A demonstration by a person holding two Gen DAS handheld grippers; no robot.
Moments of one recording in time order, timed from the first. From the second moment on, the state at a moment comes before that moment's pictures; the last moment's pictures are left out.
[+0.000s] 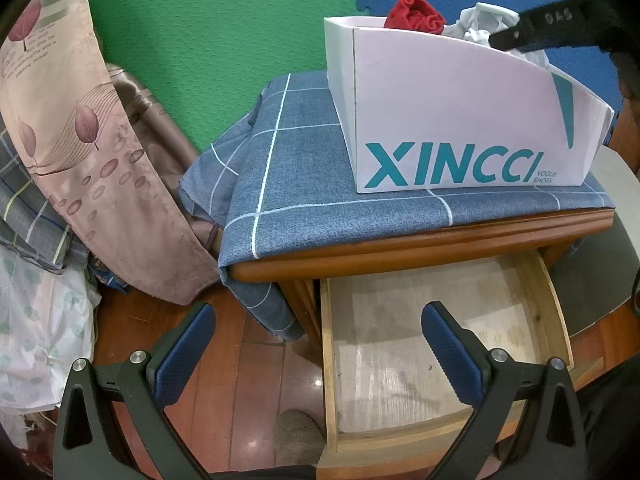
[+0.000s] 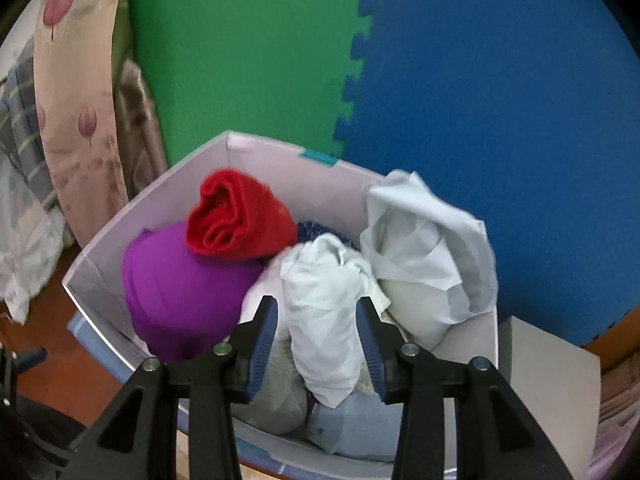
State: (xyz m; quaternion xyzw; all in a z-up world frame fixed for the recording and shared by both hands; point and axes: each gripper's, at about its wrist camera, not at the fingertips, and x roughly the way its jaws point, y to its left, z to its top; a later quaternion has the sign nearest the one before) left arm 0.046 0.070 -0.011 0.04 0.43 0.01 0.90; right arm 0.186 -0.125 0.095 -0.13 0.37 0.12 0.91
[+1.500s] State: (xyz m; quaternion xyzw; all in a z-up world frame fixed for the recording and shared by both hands) left arm 0.016 0.054 0.011 0.01 0.33 -0.02 0.94; right arm -0.068 -0.190 0.040 0.04 0.16 0.17 0.97
